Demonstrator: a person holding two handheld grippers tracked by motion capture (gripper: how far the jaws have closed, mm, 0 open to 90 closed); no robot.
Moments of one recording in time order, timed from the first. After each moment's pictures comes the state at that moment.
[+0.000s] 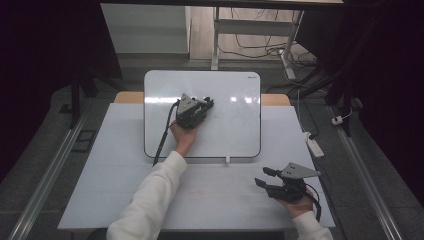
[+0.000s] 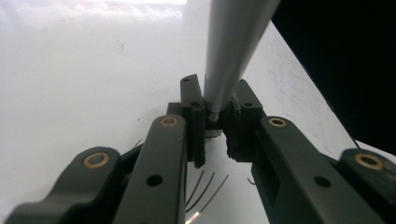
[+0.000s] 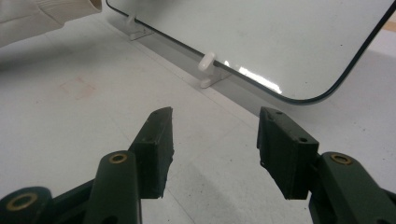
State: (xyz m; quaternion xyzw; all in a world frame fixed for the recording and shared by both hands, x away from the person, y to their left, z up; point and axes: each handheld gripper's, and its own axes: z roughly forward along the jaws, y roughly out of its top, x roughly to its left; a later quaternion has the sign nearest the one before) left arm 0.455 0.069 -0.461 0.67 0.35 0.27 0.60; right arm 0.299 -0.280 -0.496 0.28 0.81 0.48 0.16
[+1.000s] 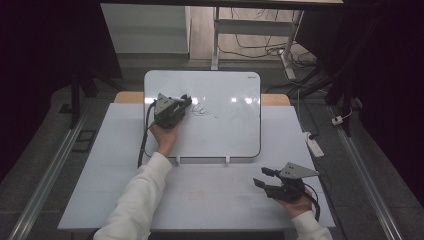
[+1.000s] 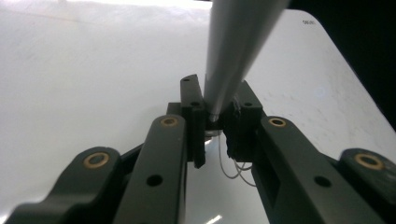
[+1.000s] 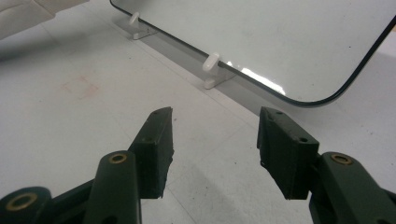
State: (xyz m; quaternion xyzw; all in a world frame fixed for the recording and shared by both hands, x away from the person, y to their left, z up) left arm 0.443 0.130 -0.461 0.64 0.39 0.30 0.59; right arm 0.299 -0.277 -0.496 0.28 0.82 0.48 0.16
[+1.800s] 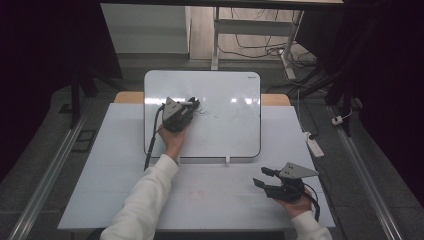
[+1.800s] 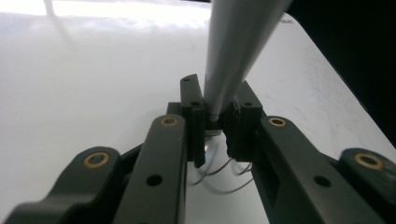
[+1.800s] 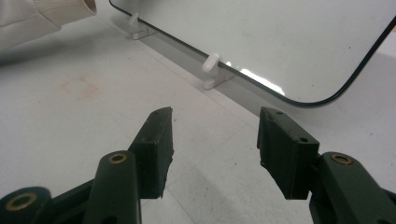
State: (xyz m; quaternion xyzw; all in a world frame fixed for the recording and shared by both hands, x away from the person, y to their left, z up) left arm 0.442 0.114 -0.472 0.64 0.37 0.31 0.60; right arm 0.299 -0.276 -0.496 0.28 0.82 0.48 0.16
